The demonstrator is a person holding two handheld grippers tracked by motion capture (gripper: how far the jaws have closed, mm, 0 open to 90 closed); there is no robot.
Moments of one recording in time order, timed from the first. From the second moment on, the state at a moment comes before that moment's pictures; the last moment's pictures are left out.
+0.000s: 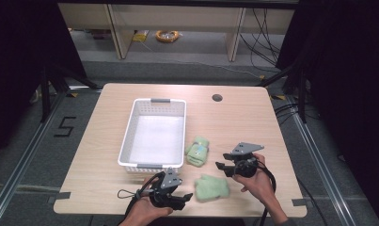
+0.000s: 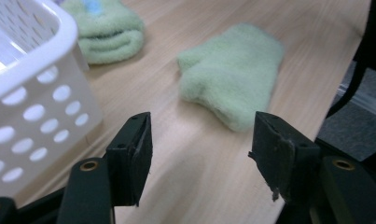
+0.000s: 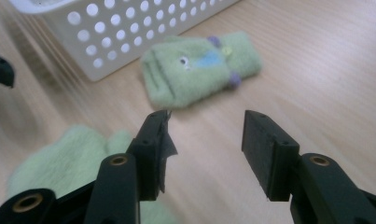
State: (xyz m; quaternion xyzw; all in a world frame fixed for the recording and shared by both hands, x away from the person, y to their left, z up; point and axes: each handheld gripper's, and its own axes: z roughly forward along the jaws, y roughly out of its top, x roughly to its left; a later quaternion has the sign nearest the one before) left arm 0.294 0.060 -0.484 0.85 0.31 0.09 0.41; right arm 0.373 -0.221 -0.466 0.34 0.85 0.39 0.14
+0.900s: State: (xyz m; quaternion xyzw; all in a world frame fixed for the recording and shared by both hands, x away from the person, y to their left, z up) left arm 0.275 0.097 -0.499 0.84 0.35 0.08 0.42; right arm 0.448 -0.155 -0.487 0.29 0.88 0.35 0.11
